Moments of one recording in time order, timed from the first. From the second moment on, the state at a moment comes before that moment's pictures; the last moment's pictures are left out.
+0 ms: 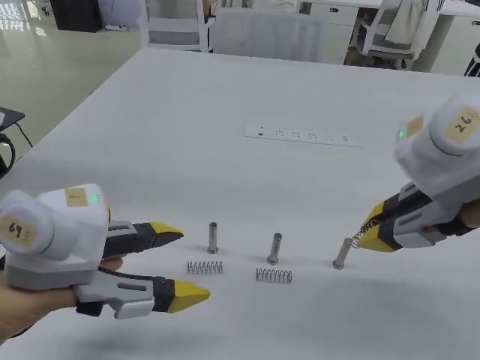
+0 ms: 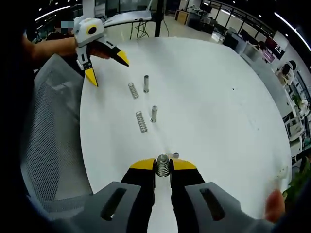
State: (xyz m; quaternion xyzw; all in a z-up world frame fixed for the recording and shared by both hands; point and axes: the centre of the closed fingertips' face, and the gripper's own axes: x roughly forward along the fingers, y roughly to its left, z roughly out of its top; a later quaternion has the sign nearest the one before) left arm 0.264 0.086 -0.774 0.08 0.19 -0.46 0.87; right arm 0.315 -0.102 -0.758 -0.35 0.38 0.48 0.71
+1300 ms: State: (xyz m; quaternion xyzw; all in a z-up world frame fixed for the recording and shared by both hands) left arm 0.262 0.086 -0.782 0.08 0.20 -0.46 0.86; right arm 0.339 -0.098 -0.800 -0.37 0.43 0.49 0.66
